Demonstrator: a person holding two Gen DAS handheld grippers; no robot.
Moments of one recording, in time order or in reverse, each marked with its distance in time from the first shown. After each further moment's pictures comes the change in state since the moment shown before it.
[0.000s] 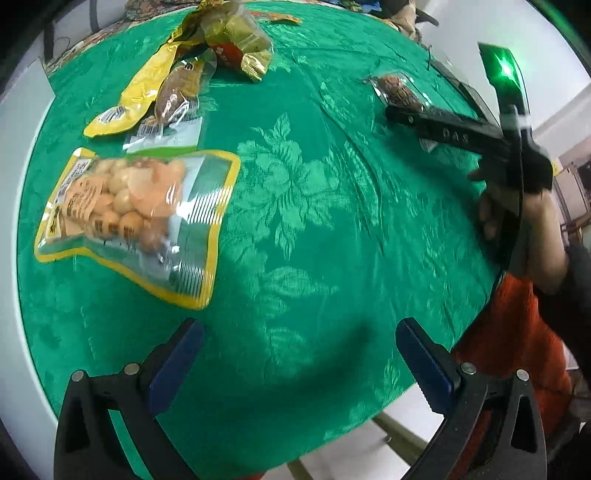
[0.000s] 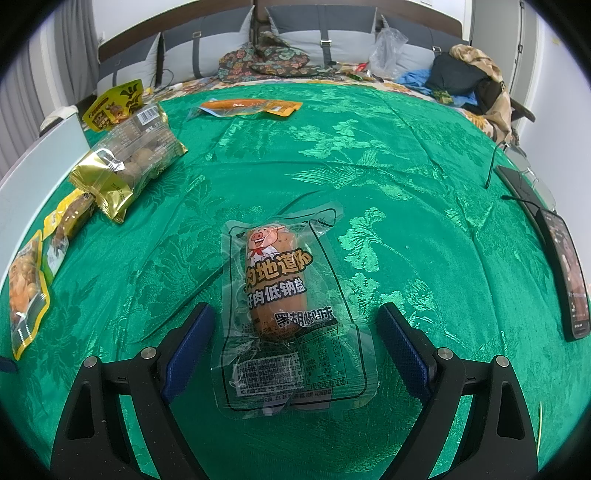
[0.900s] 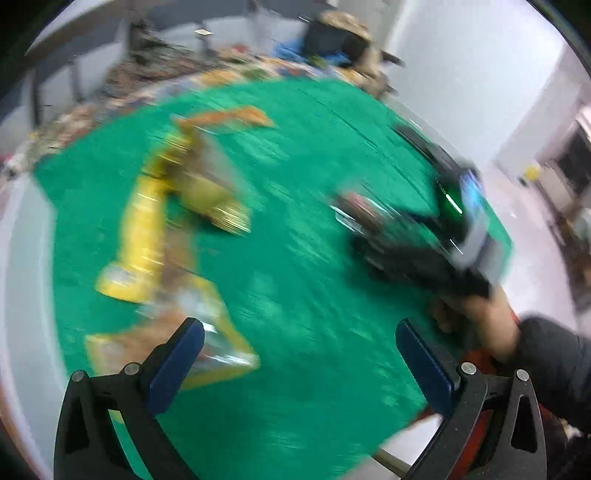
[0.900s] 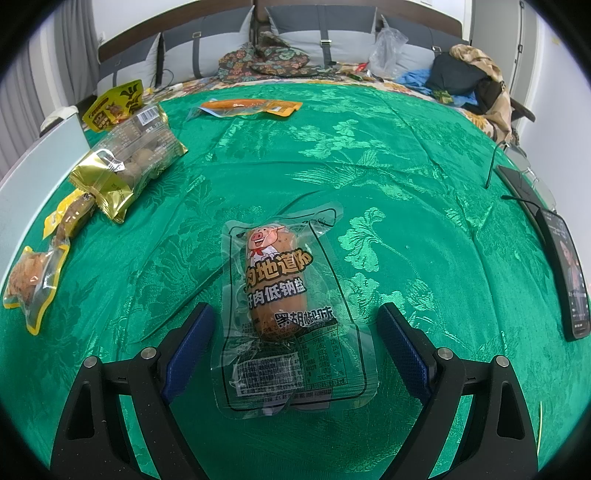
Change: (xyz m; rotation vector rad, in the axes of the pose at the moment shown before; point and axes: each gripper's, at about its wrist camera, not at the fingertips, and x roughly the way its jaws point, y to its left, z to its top) left arm -0.078 -0.014 0.097 0.093 -0.221 0.016; right arm -0.001 0.000 0.000 0.001 0.000 0.001
